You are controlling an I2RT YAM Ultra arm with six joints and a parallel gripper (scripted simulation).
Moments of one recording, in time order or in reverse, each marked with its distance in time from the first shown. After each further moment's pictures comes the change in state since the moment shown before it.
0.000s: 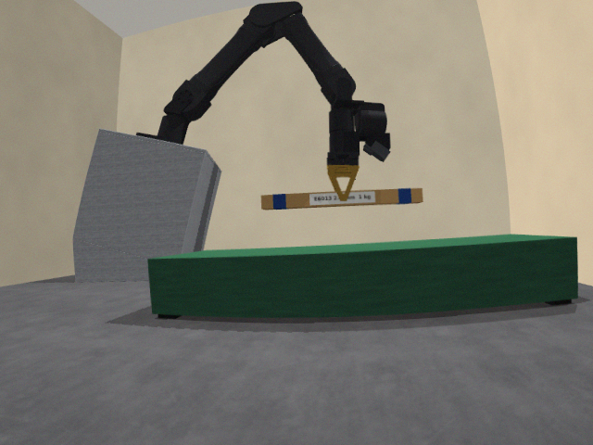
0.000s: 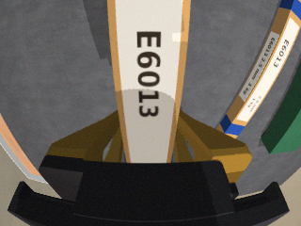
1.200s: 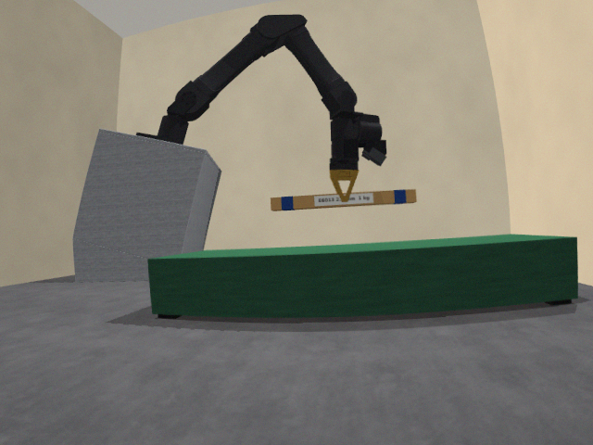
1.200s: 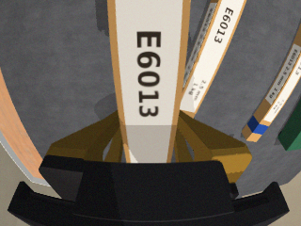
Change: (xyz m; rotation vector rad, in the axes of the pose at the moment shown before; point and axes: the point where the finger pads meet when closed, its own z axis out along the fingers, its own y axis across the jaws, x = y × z) arm -0.006 0.082 -0.005 0.006 -0.015 0.003
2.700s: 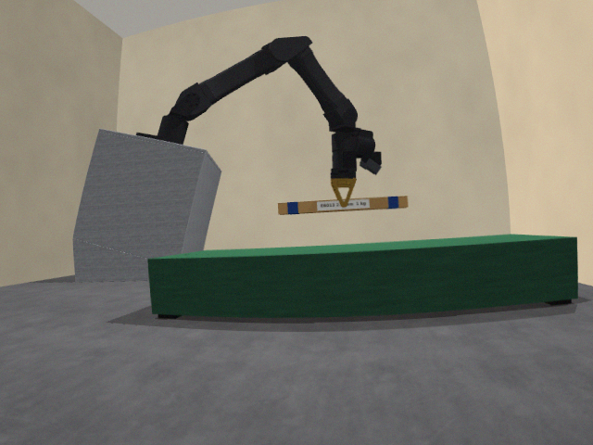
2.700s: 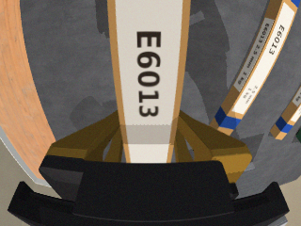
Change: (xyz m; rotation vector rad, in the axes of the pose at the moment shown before) arm -0.001 0.103 0.005 0.004 0.002 0.001
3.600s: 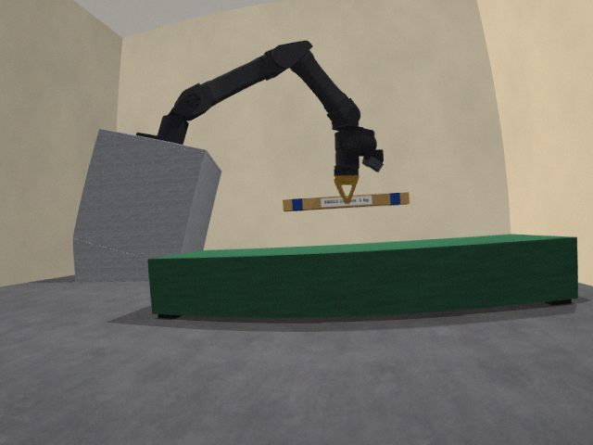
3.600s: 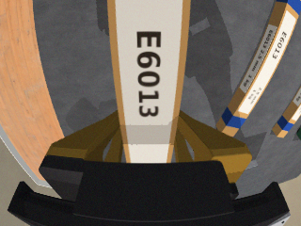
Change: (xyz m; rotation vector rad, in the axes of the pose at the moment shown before) arm -0.010 0.024 -0.011 0.007 -0.002 0.007
